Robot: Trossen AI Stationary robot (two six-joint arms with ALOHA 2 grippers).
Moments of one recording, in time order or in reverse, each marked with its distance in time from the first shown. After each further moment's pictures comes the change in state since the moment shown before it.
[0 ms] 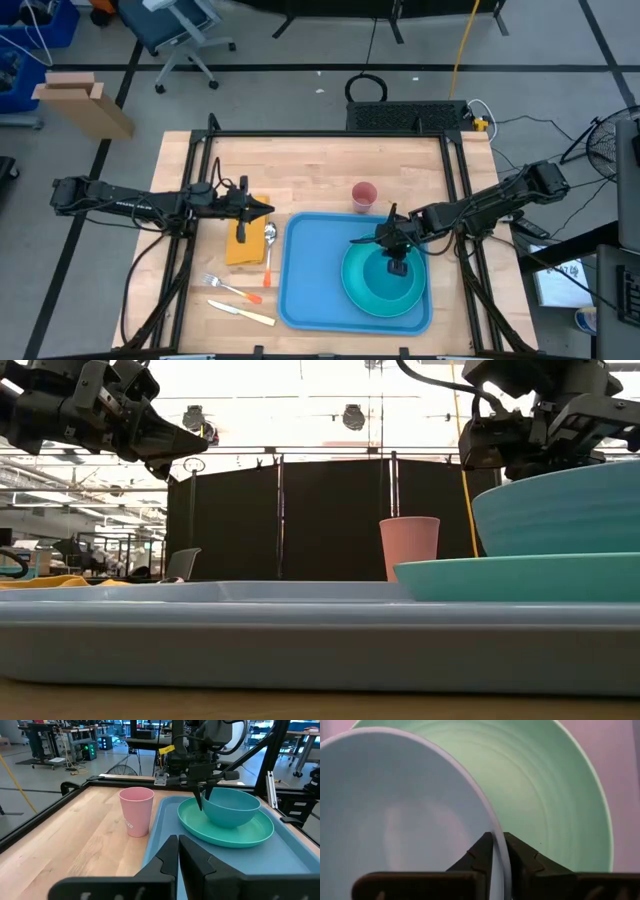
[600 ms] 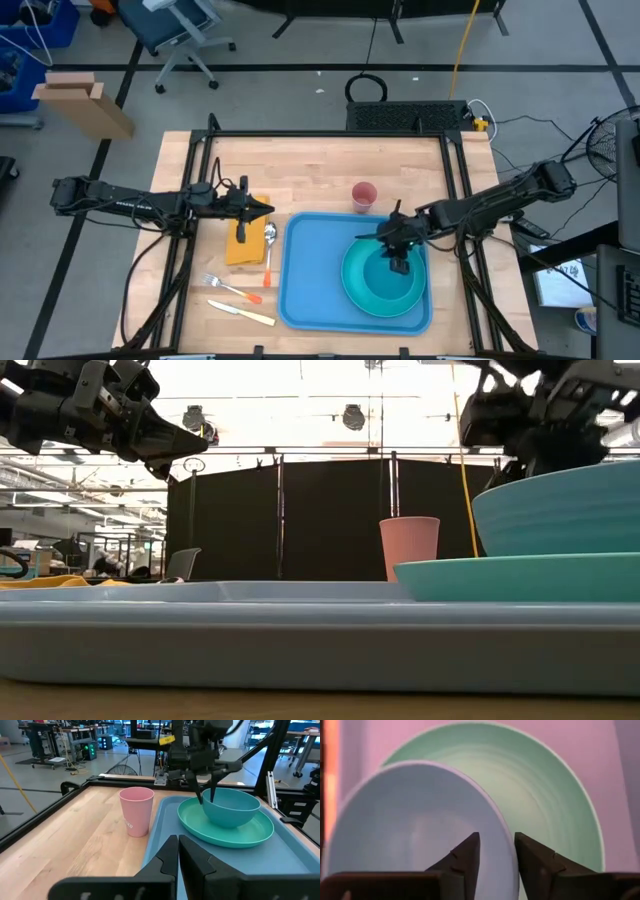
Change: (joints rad) left arm 0.000 0.000 0.000 0.000 0.000 -0.002; right arm 0.000 -0.091 0.000 0.018 -0.004 -0.002
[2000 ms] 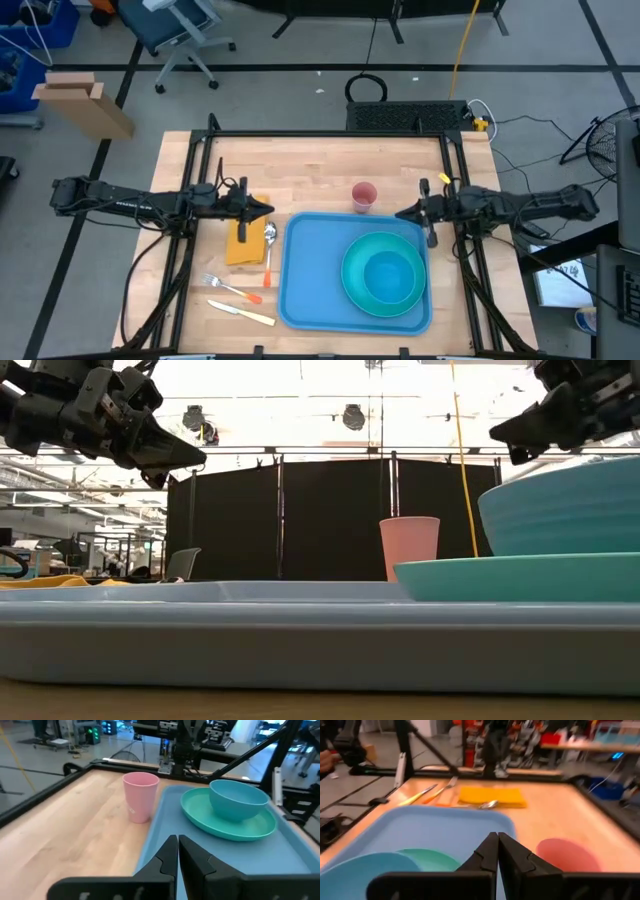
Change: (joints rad) left arm 0.004 0.000 0.000 -0.058 -0.023 -0.067; right arm -0.175 -0.899 -0.478 0.433 0.108 -0.480
